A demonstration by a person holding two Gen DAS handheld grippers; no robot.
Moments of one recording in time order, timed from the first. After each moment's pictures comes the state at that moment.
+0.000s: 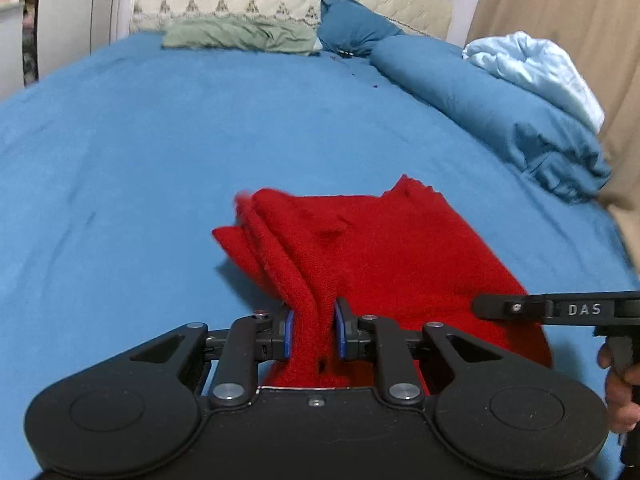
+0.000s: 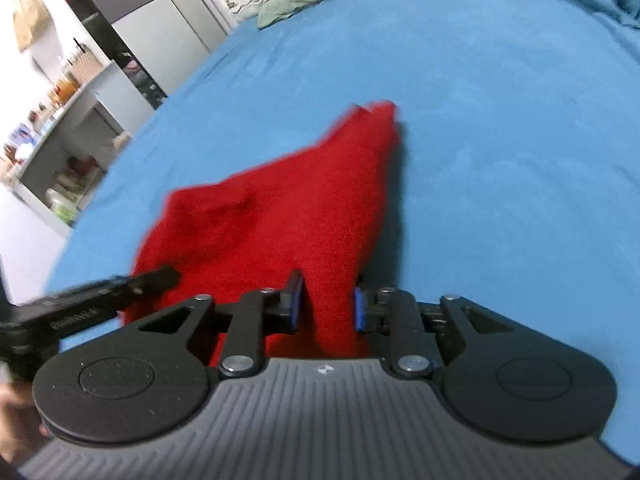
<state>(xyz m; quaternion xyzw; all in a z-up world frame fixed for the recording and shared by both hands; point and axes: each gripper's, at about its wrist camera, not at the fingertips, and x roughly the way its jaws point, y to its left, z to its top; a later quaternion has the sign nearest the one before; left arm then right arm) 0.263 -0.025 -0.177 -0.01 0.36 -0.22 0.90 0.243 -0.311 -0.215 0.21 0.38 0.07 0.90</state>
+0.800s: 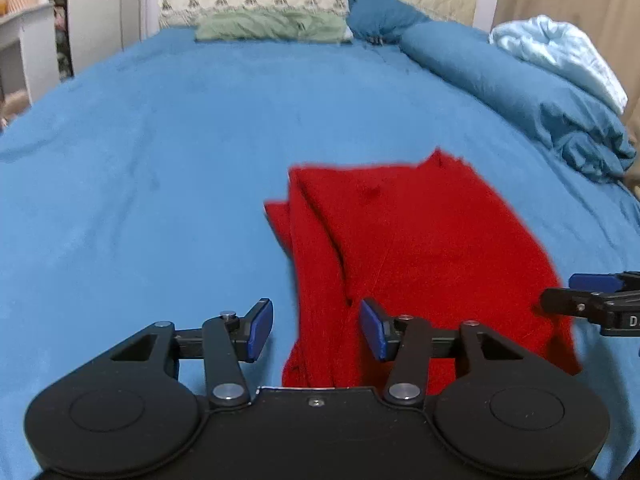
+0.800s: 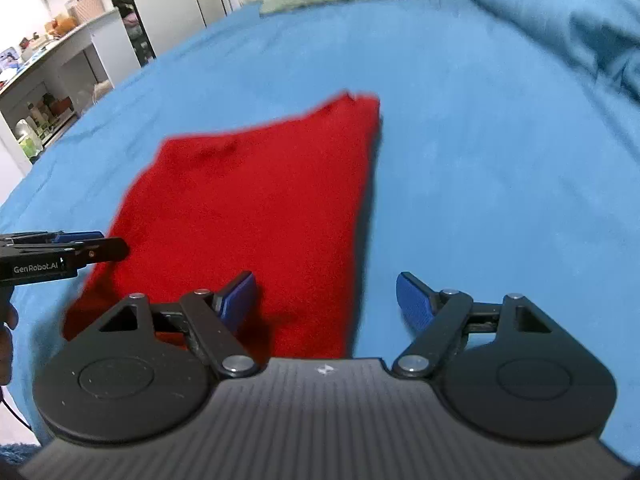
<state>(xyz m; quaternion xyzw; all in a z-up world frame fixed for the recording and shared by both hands) 0.227 0.003 -0.167 0.01 0.38 -0.18 0.91 0.190 -0.286 -0.192 0.08 0.38 0.04 0.92</state>
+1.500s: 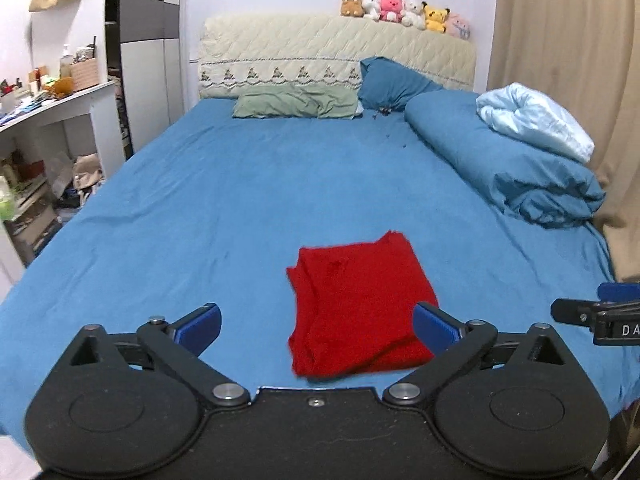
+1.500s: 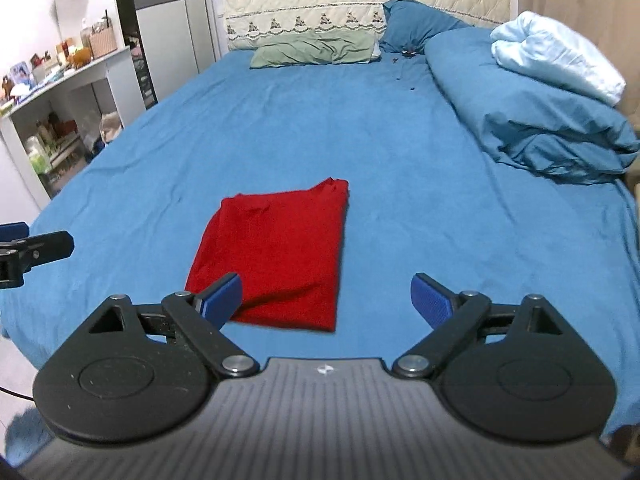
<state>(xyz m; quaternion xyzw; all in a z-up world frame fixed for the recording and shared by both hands) 0.040 0.022 0.016 0.02 0.32 -0.12 0.94 0.002 -0.256 0.012 0.04 0.35 -0.03 0.94</state>
